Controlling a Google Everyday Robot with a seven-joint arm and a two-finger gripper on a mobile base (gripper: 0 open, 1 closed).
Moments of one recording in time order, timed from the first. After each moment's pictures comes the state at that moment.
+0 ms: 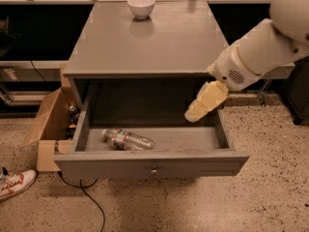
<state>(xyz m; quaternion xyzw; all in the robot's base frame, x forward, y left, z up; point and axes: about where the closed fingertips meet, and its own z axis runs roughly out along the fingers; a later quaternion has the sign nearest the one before) 0.517 -0.121 0.880 -0.51 0.81 0.13 0.26</state>
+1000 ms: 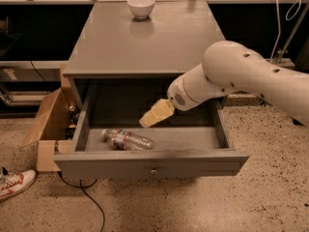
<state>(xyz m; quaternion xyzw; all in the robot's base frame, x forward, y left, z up) 0.567 -0.022 0.787 -0.42 0.84 0.18 0.30</state>
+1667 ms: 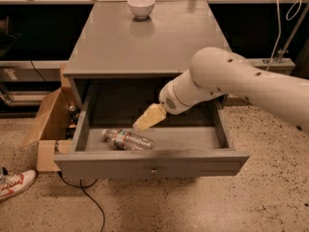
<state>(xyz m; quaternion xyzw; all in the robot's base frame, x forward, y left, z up) 0.567 -0.006 0.766 -0.43 0.84 0.18 0.28</state>
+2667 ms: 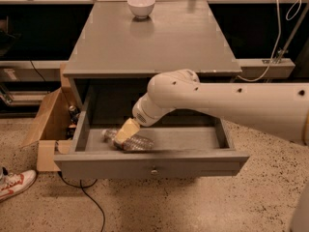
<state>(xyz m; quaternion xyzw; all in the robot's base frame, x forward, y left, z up) 0.591 0.064 0.682 -0.46 0.84 0.14 0.25</state>
